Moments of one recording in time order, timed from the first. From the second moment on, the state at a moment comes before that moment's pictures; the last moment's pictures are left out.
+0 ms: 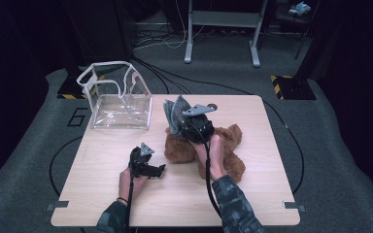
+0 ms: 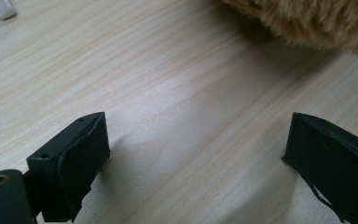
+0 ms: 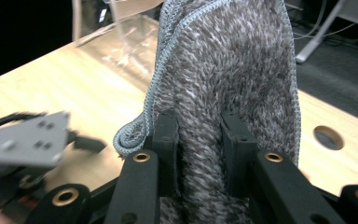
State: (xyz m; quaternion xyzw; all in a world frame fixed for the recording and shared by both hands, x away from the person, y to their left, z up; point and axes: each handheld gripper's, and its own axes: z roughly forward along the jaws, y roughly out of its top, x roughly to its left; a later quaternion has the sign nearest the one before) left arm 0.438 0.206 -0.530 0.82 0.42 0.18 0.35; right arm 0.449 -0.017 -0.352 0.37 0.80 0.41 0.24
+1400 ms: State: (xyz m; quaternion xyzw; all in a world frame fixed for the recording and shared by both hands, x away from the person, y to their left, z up) left arm 0.438 0.207 -0.529 0.82 0.41 0.18 0.35; right arm 0.438 -0.020 -0.412 0.38 0.83 0.39 0.12
